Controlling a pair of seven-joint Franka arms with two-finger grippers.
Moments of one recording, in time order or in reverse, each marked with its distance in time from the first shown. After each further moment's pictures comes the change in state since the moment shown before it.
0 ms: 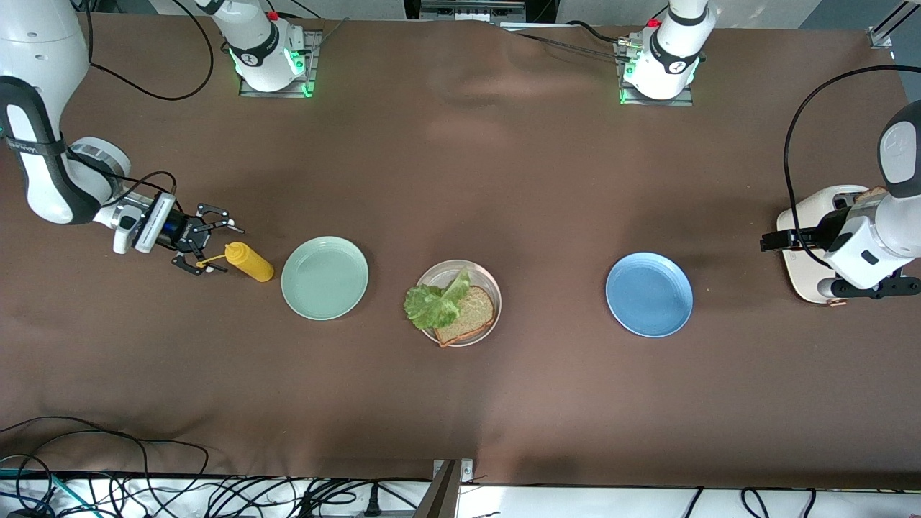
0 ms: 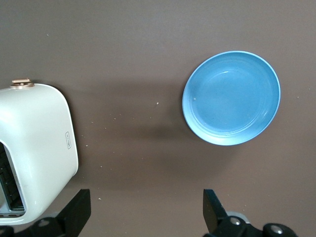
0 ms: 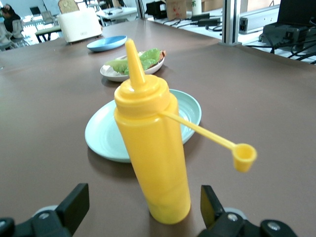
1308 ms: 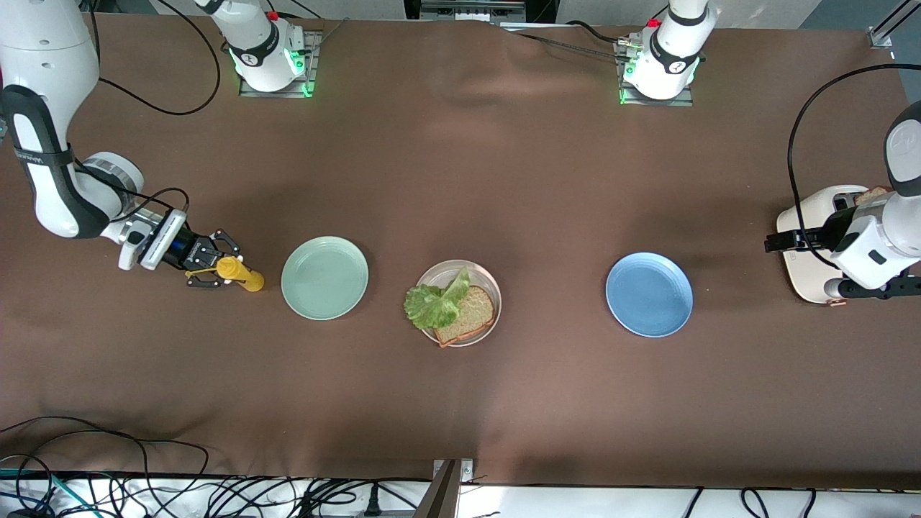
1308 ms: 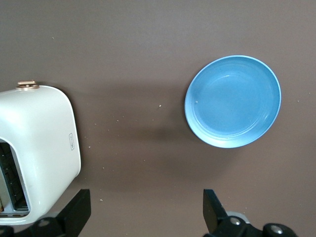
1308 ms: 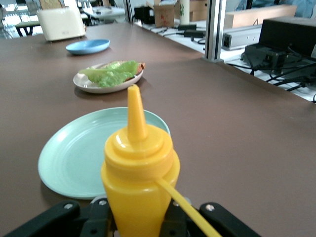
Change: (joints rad) left arm 0.010 0.000 0.003 0.014 0.000 0.002 0.000; right arm -0.004 0.007 0.101 0.106 0.021 0.146 0.056
